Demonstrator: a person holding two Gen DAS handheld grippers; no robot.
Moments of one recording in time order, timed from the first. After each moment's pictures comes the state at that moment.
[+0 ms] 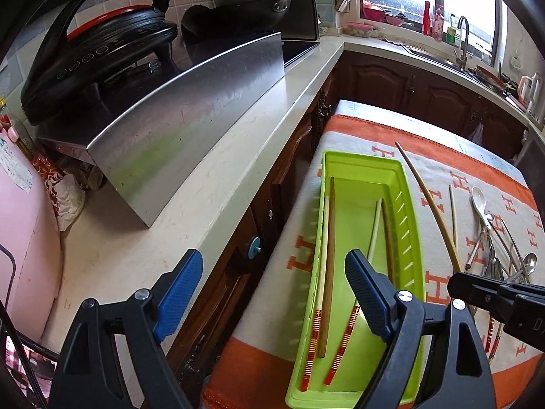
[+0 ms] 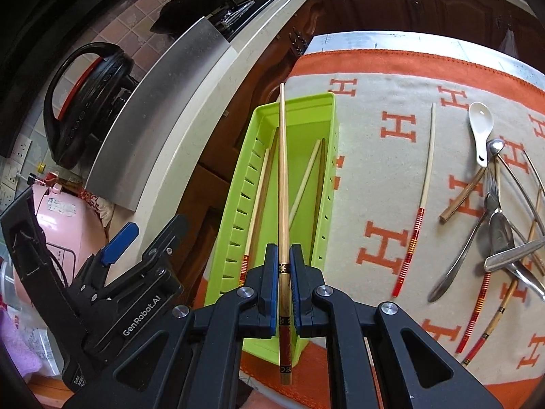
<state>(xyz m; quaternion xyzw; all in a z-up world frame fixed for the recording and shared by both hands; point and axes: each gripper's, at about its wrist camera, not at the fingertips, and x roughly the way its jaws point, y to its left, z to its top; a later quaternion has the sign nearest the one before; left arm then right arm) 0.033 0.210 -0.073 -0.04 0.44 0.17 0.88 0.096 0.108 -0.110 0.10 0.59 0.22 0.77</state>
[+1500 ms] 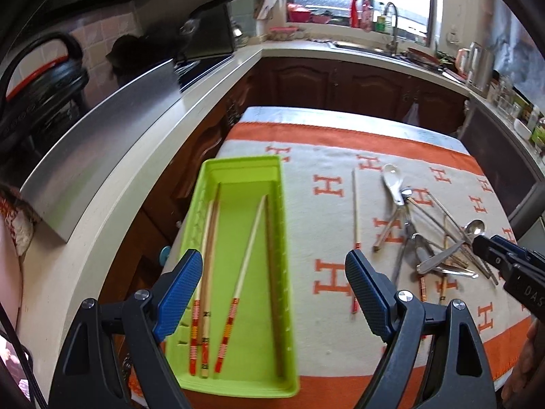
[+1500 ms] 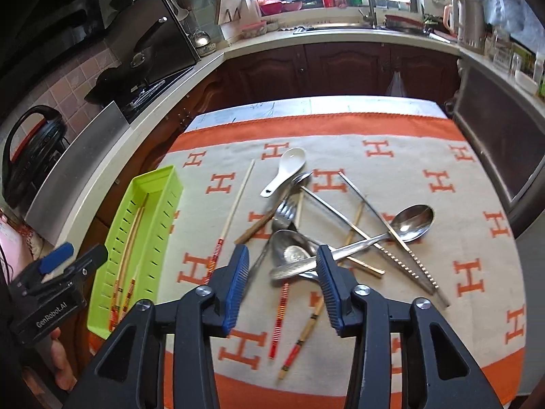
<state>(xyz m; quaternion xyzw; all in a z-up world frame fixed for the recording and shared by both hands) 0.035 0.084 -0.065 0.00 0.42 0.05 0.91 0.046 -0.099 -0.090 0.05 0.45 0.05 0.89</state>
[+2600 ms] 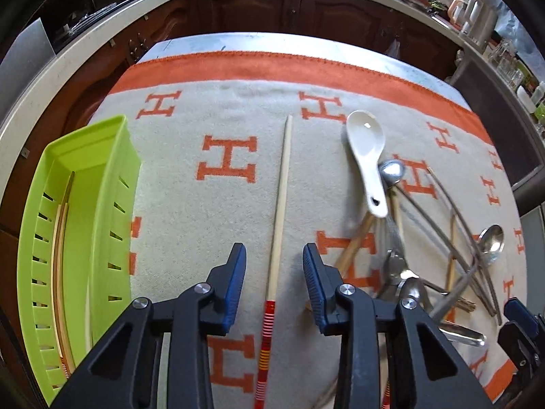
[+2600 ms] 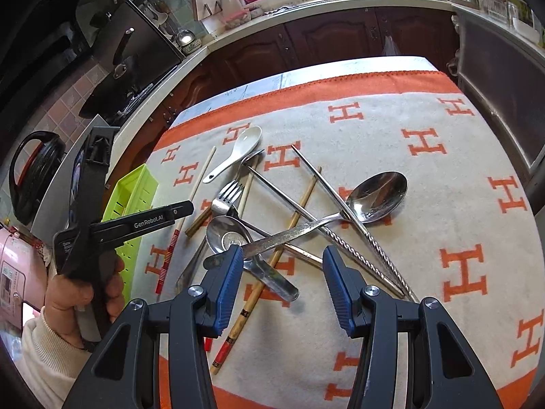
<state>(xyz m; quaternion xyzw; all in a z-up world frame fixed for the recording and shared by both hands) 0.179 0.004 -0.180 -0.02 0.55 -0.02 0.84 0.069 -0.195 -0.153 0.13 0.49 0.08 0.86</state>
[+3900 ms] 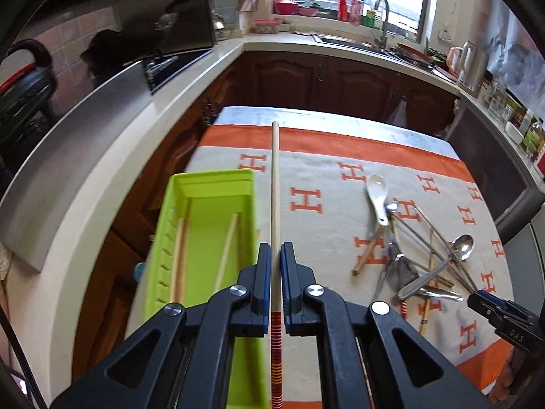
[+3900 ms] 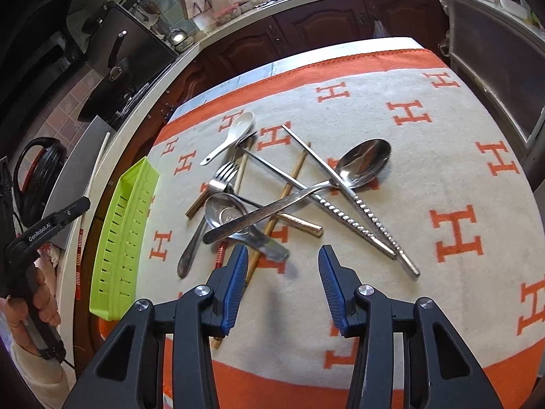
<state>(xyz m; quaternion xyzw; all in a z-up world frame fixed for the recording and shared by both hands) 0.081 0.086 -0.063 -0.01 0.44 0.02 0.90 0.039 -0.198 -0.153 0.15 0.51 0.08 0.85</state>
